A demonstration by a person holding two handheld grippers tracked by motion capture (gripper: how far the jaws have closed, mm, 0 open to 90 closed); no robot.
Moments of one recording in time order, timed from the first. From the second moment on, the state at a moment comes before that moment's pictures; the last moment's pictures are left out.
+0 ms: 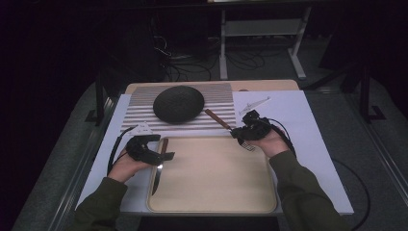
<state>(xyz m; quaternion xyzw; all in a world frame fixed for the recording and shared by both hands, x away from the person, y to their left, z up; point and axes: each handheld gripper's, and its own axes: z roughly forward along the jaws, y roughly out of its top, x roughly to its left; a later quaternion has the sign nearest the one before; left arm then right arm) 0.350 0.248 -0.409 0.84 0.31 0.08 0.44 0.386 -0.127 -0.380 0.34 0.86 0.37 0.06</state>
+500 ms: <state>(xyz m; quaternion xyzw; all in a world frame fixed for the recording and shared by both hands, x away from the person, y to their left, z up) 0.361 0.210 -0.402 0.83 0.30 0.05 0.46 0.369 -0.118 -0.382 0.31 0.86 0.39 0.06</state>
